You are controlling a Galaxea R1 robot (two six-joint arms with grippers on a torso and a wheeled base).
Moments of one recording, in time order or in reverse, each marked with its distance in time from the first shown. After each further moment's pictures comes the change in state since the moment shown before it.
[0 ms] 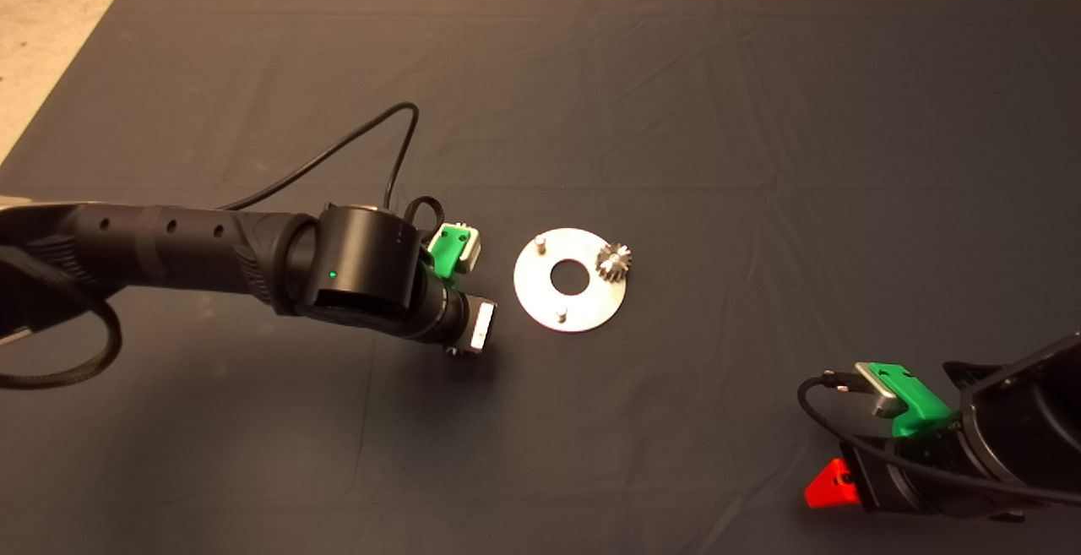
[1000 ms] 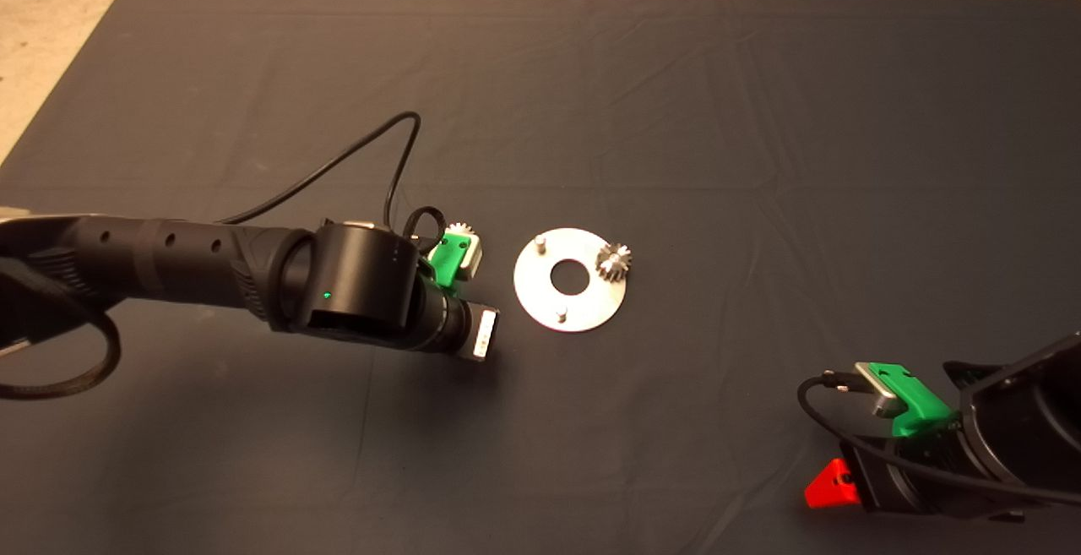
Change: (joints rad) left arm 0.020 -0.014 0.035 0.040 0.000 -0.030; right arm 0.000 0.000 0.000 0.000 0.000 0.000
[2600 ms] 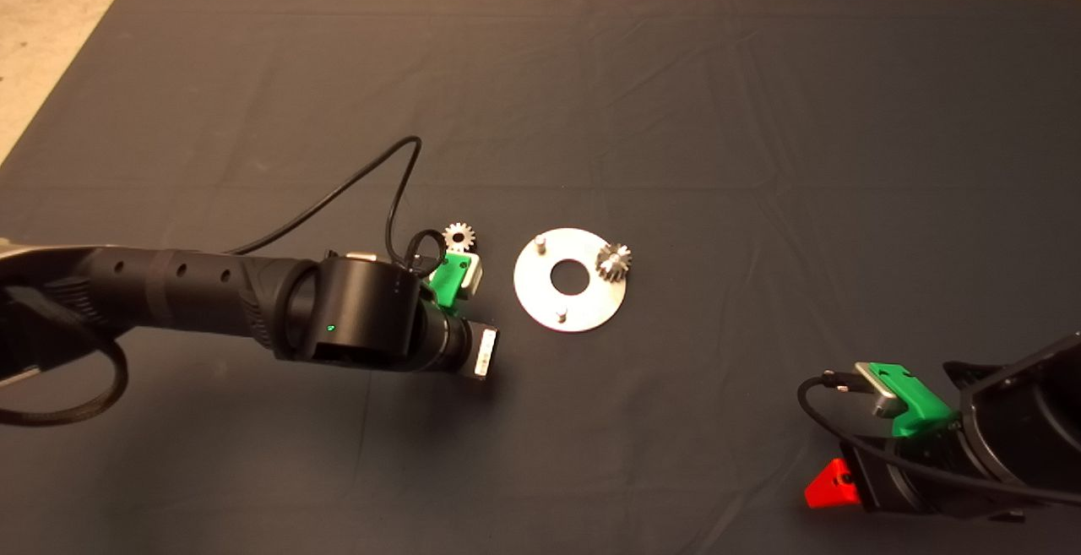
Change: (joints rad) left arm 0.067 0.000 0.005 0.064 0.009 -0.001; right arm 0.000 0.000 0.000 0.000 0.000 0.000
